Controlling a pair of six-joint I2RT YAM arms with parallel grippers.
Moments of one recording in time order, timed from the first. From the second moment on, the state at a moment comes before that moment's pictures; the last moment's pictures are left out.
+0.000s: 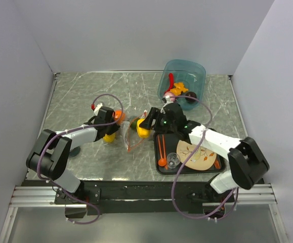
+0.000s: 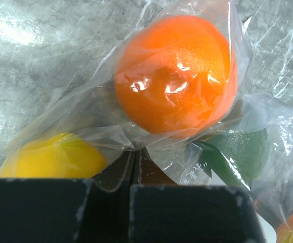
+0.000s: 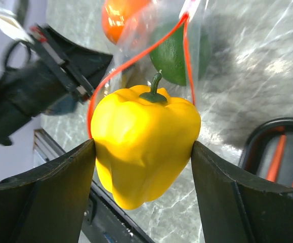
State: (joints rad) left arm -0.42 1.56 0.75 0.02 -0.15 -0.92; right arm 0.64 1.45 0.86 0.05 -0.19 0.79
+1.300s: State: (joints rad) left arm -0.43 1.44 0.93 -0.14 0.00 -0.80; right arm 0.11 1.71 1.25 -0.10 -0.13 0.72
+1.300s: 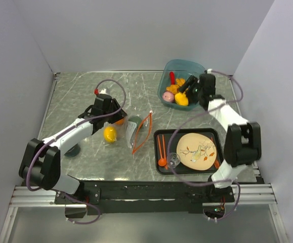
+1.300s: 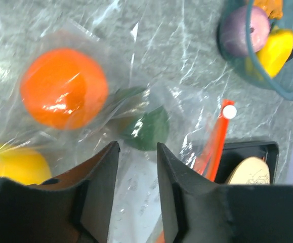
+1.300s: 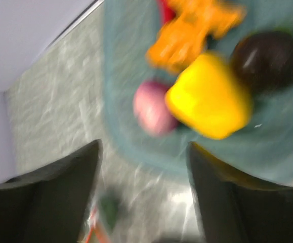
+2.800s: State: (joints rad) left arm -0.46 1.84 1.04 0.06 0.00 -0.81; right arm 0.66 1.87 1.06 0.15 -0.13 0.96
